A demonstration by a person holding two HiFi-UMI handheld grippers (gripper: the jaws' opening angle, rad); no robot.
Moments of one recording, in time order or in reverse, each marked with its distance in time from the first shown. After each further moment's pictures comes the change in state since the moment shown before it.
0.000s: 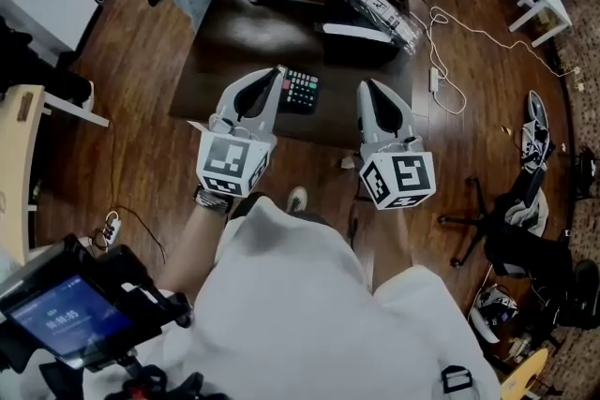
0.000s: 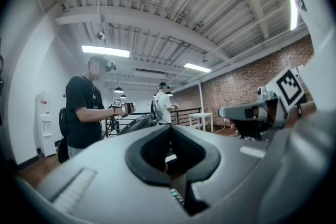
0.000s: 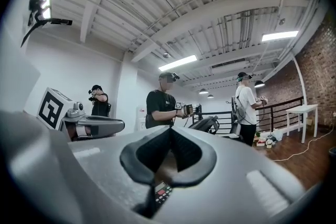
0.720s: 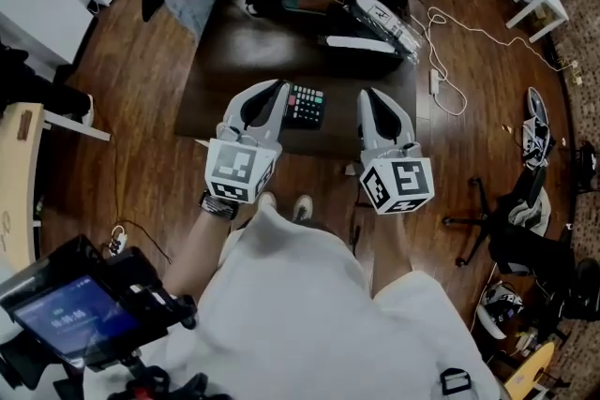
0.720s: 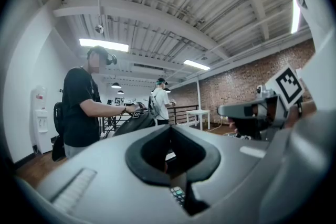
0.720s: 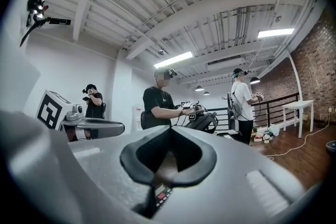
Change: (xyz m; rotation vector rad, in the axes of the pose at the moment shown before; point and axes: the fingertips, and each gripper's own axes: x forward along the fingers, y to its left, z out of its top) left arm 0.019 0.025 -0.019 -0.048 0.053 -0.031; right arm 0.030 0.000 -0.012 0.032 0.027 -0.044
